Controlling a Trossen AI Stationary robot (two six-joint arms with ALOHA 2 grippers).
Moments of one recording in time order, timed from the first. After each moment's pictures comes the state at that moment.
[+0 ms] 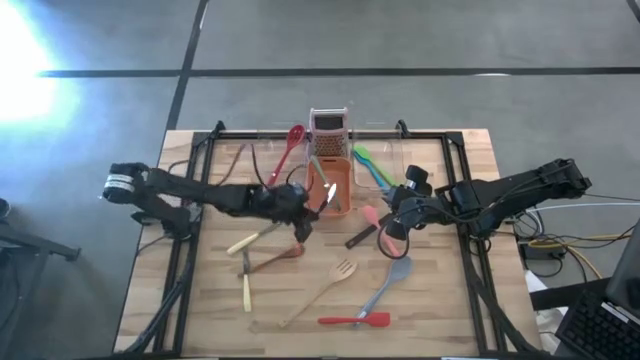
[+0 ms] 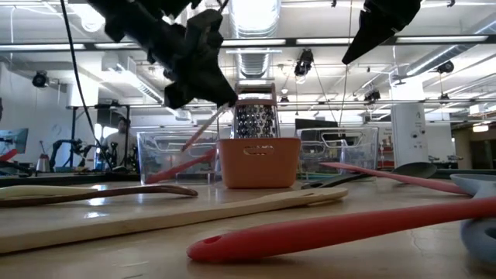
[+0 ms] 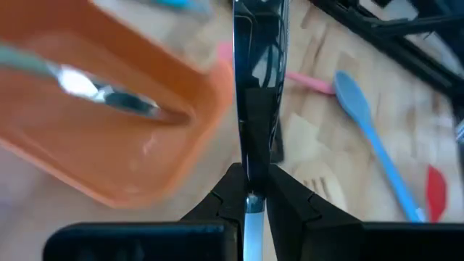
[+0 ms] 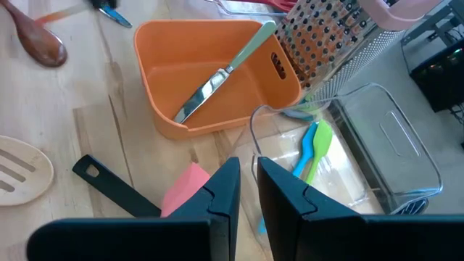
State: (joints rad) left arm 0.01 1.43 0.90 -0.08 -0.10 -0.53; right arm 0.22 1.18 1.00 -0.77 0.63 0.29
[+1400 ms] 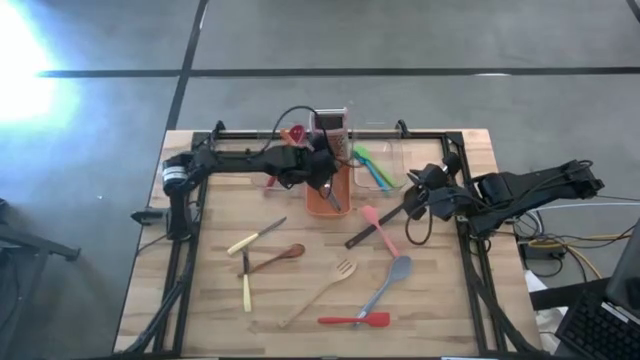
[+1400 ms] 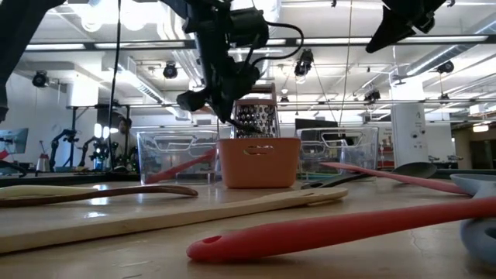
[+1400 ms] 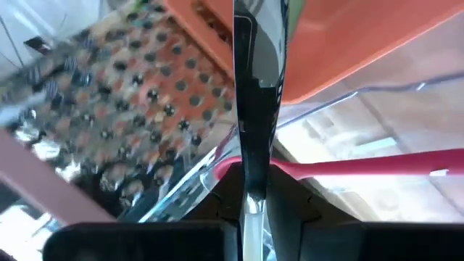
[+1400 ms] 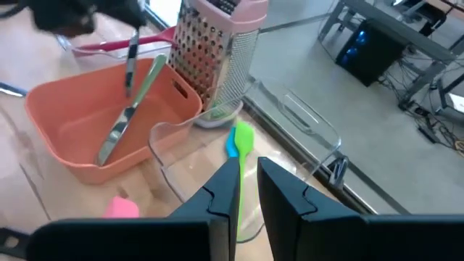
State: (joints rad) left arm 0.21 1.87 1.59 -0.87 -0.71 1.16; right arm 0.22 0.92 0.92 -0.88 0.90 0.52
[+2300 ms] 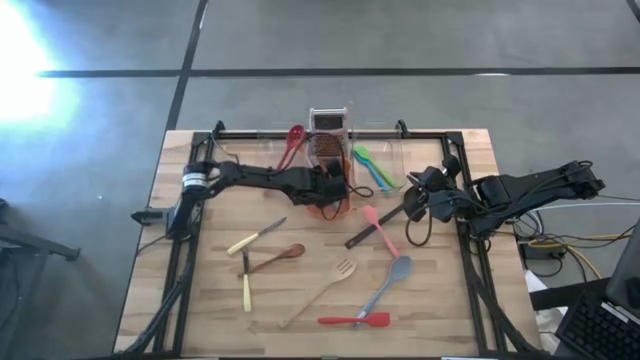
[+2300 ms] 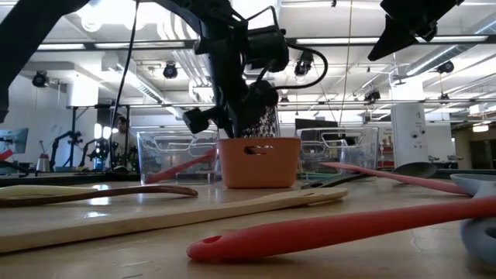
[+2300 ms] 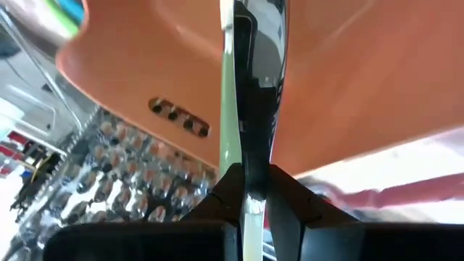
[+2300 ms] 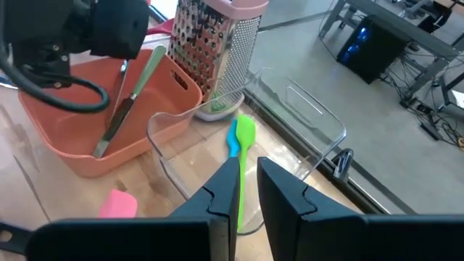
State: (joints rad) left arm 0.12 2.02 1.59 -0.83 -0.80 1.29; right arm 0.22 0.89 0.84 -0.84 0.89 0.52
